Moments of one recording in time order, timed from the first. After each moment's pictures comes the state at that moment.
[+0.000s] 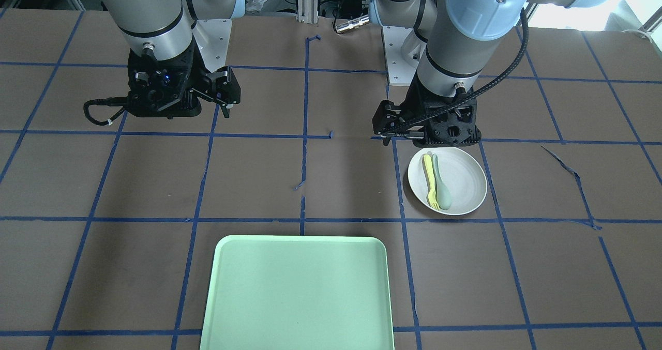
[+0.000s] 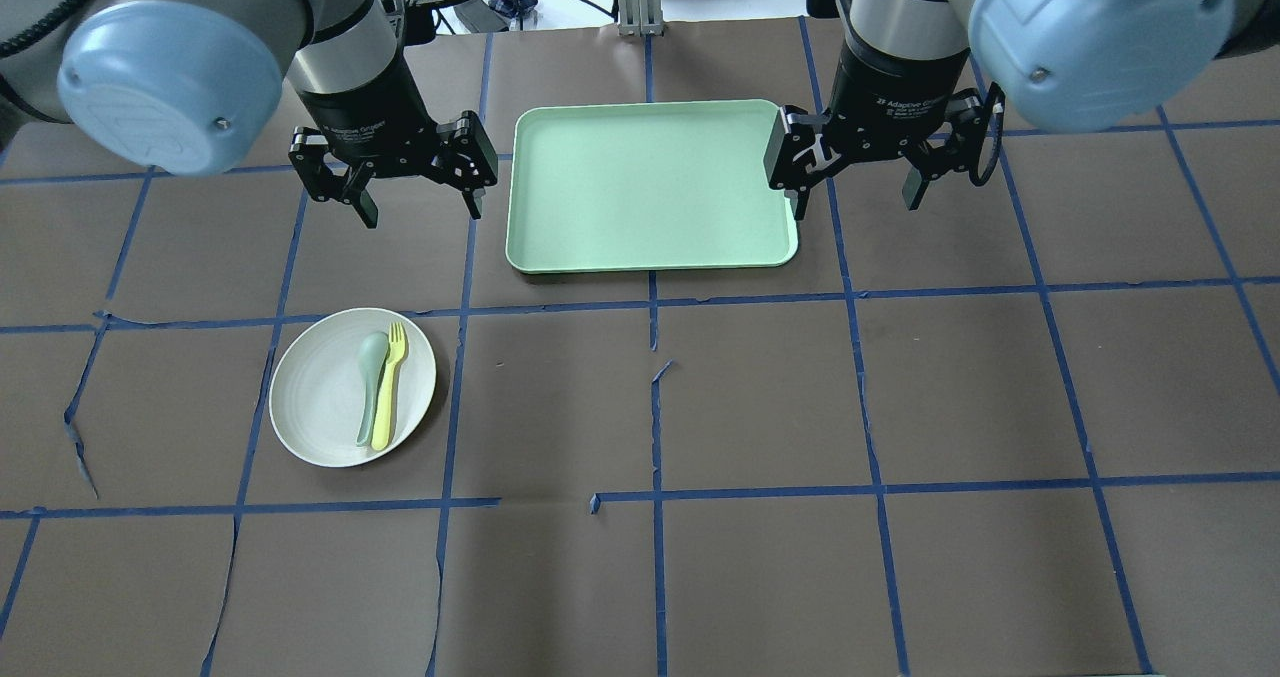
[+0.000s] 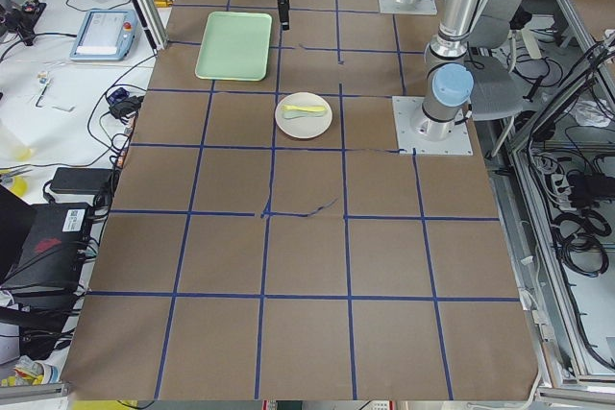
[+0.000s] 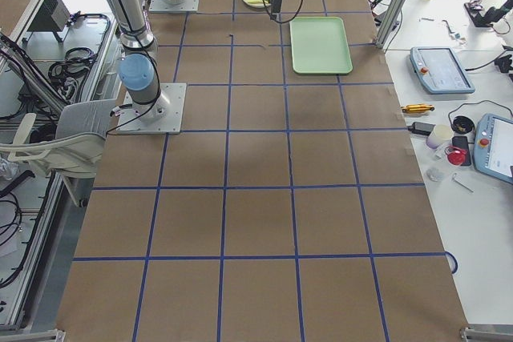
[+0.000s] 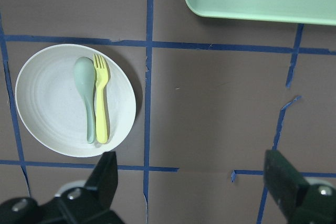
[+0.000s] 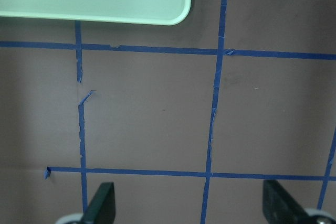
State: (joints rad) left arm -1.67 -1.70 -1.54 -1.54 1.57 -0.16; right arm 1.70 -1.48 1.50 -1.50 -1.56 0.08
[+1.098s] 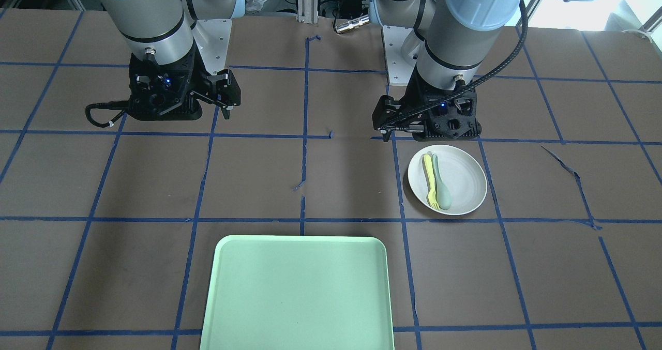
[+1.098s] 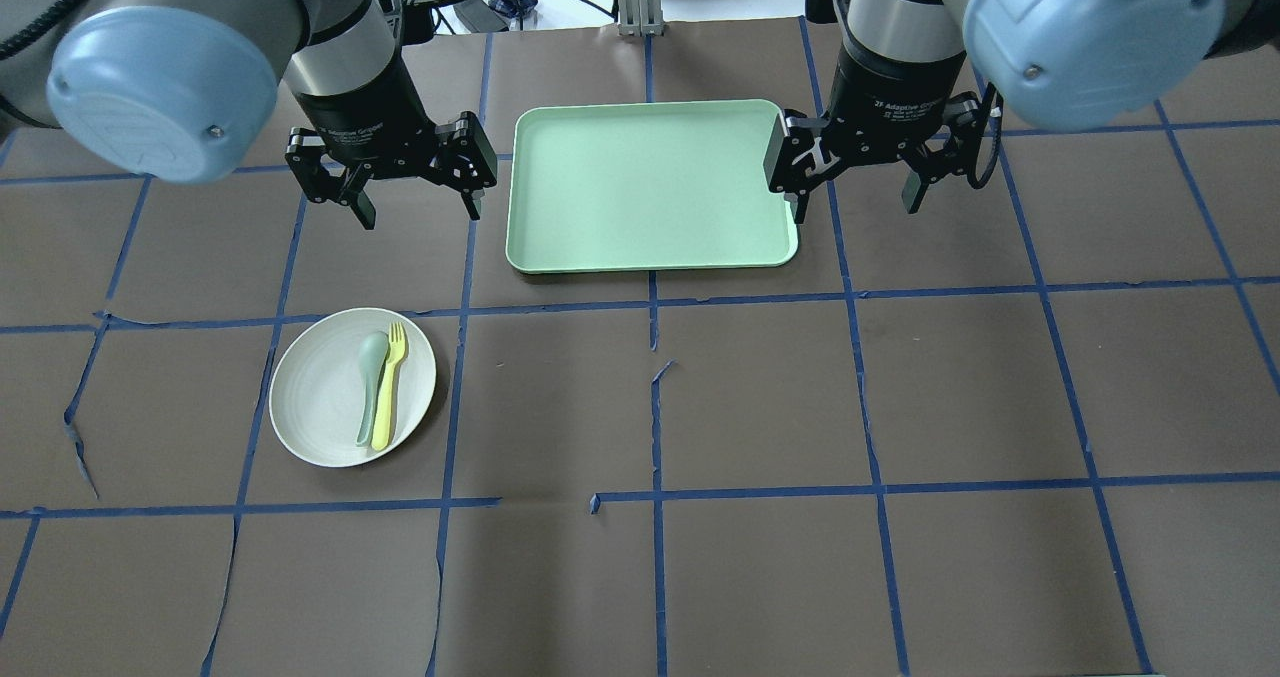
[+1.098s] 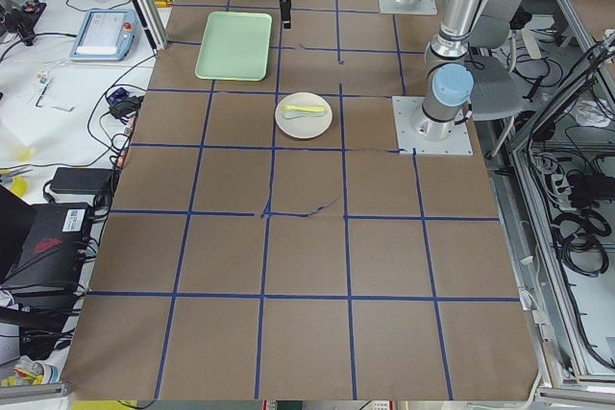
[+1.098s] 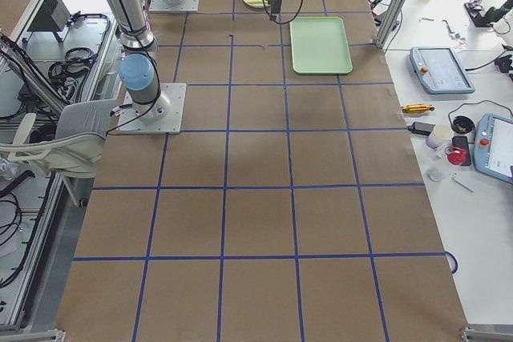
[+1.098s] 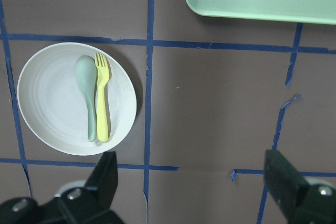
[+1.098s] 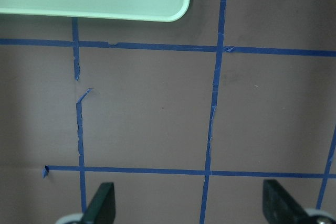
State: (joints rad) left arm -1.67 -1.69 -1.54 -1.54 1.57 -0.17; right arm 1.70 -1.48 1.50 -1.50 -1.57 0.08
